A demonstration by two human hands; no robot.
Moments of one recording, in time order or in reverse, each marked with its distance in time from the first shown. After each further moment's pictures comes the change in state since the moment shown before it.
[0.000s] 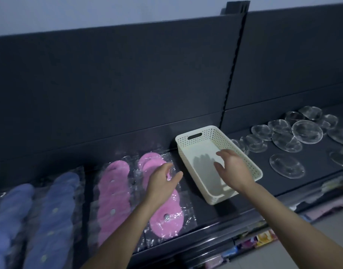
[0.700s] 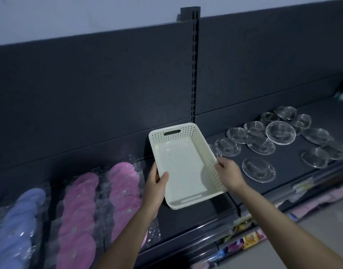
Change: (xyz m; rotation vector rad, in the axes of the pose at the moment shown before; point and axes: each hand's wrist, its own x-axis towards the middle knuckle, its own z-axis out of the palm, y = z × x) left_hand 0.018 0.044 0.086 -0.419 0.039 -0.169; right_hand 0.019 0.096 -0.020 0.482 0.003 0.311
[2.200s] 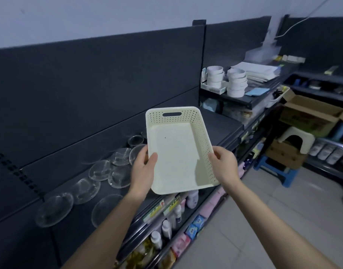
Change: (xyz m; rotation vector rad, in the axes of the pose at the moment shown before) left_hand -0.015 0.141 0.445 -0.097 -0.366 0.267; right_hand 0.036 0.205 -0.394 0.104 0.534 0.085
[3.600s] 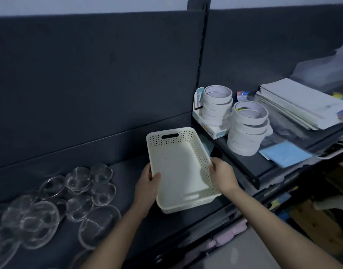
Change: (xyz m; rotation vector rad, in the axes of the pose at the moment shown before) left_hand 0.295 -0.056 0.279 0.131 0.289 -0.317; right_hand 0.448 0.139 -0.026 -0.350 -0.445 -0.178
